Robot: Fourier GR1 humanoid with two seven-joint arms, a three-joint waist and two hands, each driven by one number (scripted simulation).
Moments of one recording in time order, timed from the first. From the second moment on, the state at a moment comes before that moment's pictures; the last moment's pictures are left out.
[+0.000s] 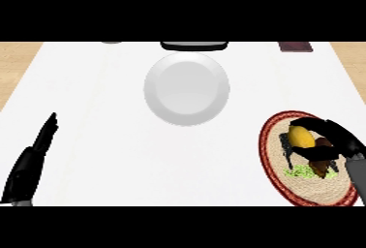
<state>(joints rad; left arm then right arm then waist) 0.09 0.33 0.07 -1.49 -0.15 0.05 -0.13 -0.32 -0.46 -0.09 -0.87 0.30 0.39 -0.07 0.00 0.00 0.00</state>
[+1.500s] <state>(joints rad) 0.14 0.30 0.13 -1.53 -0.17 0.00 -0.13 -0.24 -0.41 0.12 -1.47 0.99 -0.28 0.67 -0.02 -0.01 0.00</state>
